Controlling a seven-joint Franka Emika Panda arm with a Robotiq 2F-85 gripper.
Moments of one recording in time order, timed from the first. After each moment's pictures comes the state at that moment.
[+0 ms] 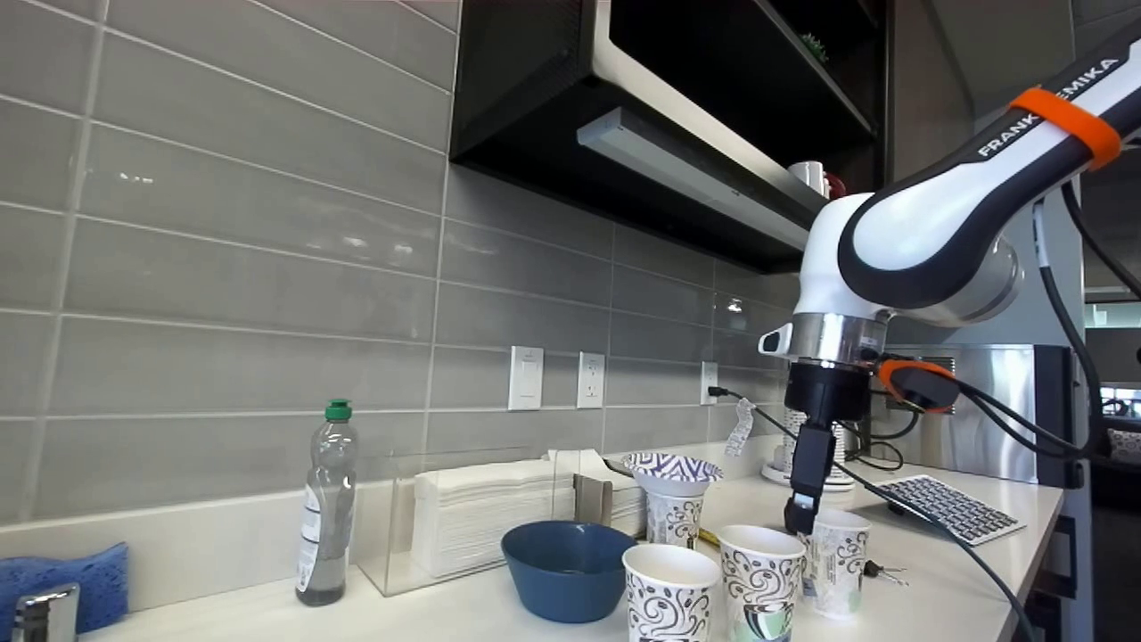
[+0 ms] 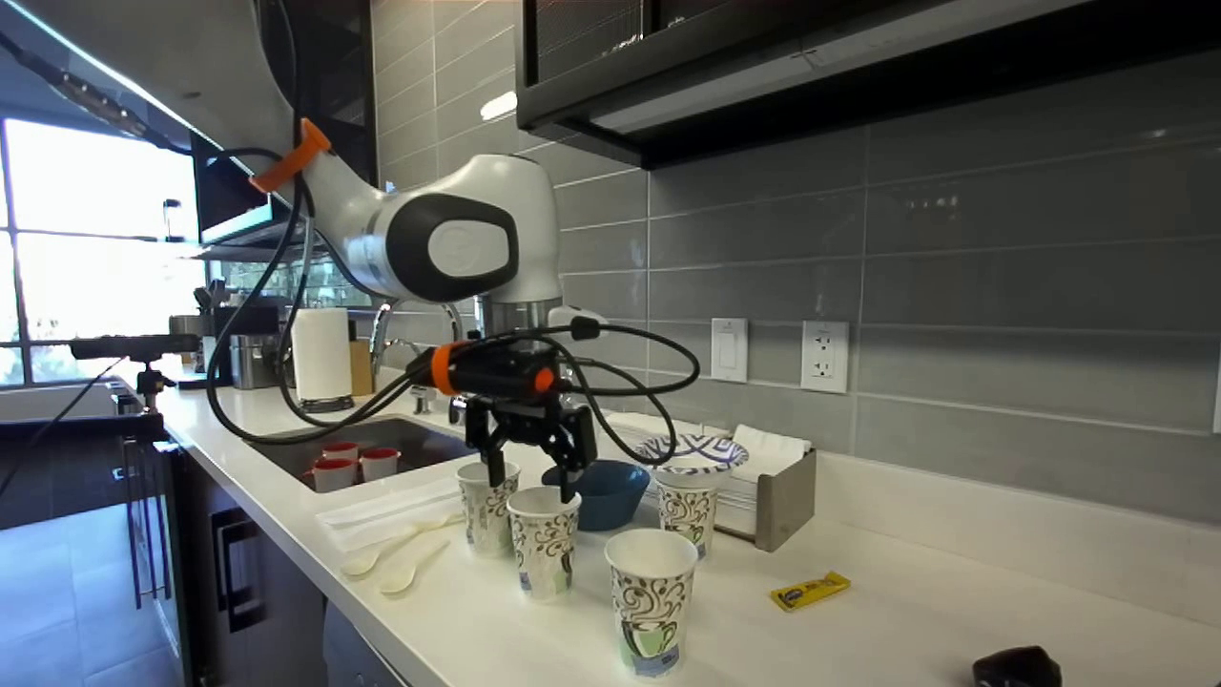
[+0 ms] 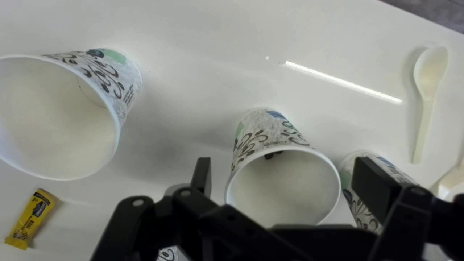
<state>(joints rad) 0.03 -0.33 -0.08 -2.56 0.05 2.36 -0.39</state>
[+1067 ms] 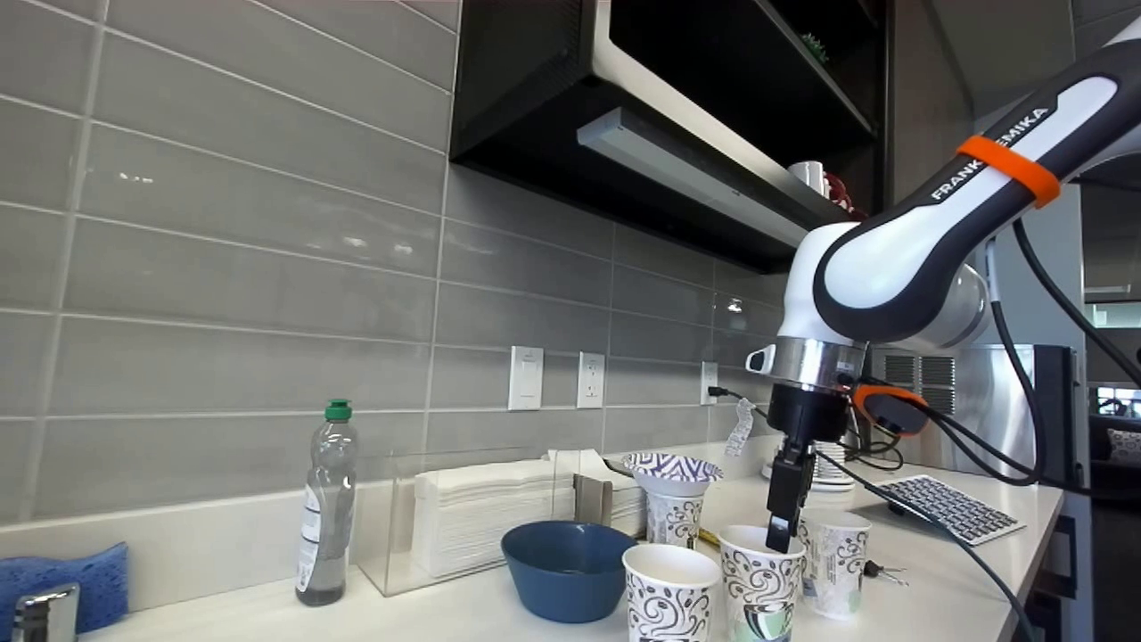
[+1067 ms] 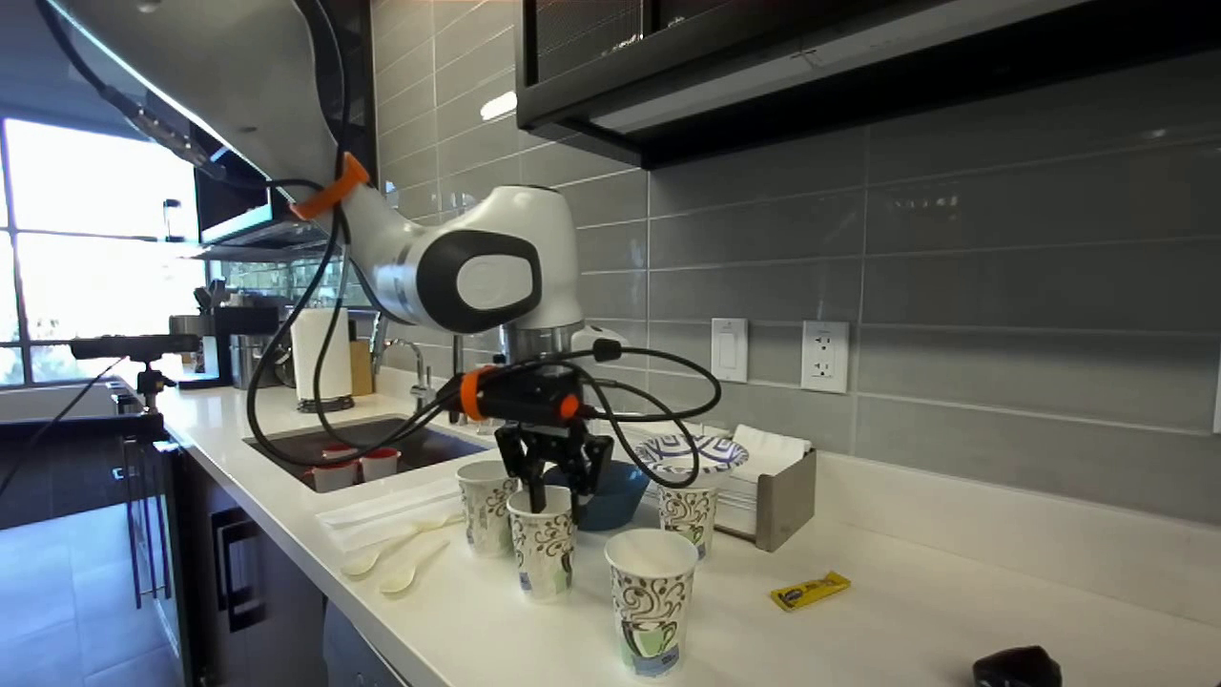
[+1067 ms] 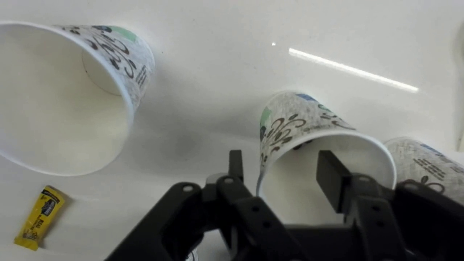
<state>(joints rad) 0.02 -0.22 -0.08 -2.53 0.05 2.47 -0.38</state>
